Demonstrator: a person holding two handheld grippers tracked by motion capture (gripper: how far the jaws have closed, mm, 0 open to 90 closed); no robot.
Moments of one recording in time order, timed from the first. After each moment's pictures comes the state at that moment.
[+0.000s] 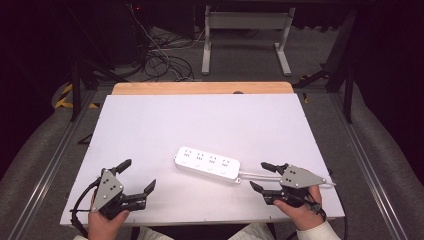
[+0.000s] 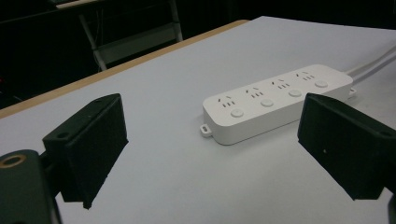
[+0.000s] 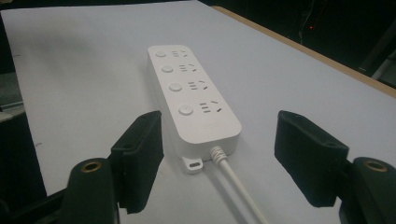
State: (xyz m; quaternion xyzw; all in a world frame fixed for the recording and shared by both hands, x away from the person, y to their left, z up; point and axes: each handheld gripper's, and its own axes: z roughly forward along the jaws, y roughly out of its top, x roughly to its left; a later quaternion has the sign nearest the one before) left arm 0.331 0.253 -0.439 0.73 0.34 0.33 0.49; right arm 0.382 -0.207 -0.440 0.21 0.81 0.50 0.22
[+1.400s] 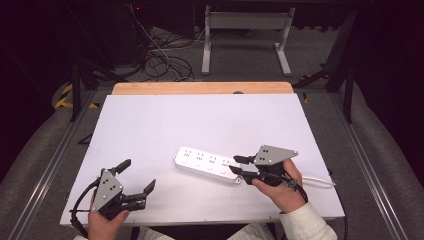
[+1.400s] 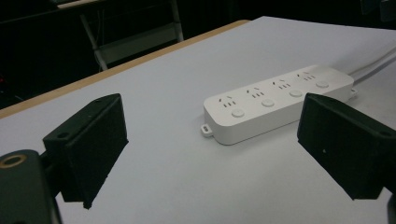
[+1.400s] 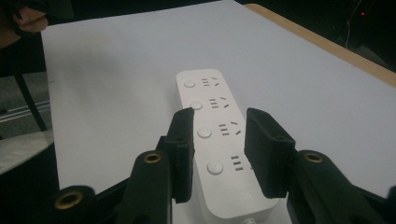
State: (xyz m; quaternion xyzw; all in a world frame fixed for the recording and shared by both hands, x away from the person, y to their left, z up) left arm 0.331 0.253 -0.439 0.73 0.34 0.33 0.49; right arm 0.417 -0.151 -0.408 0.18 0.84 0.49 0.15
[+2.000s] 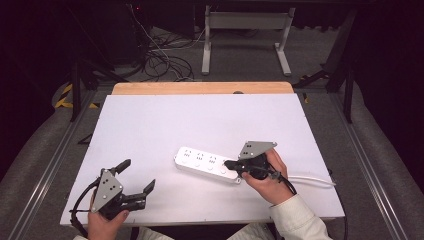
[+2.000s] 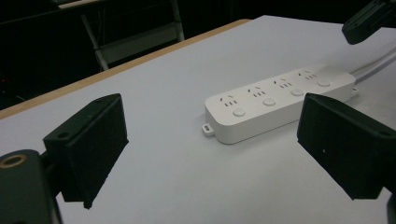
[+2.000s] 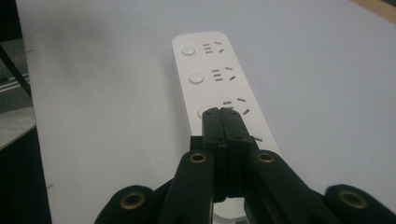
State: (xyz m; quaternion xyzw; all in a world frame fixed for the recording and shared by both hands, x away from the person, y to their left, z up) left arm 0.331 0.254 -0.439 0.73 0.34 0.33 0.49; right arm 0.437 -0.125 -0.418 0.20 0.88 0.42 0.12
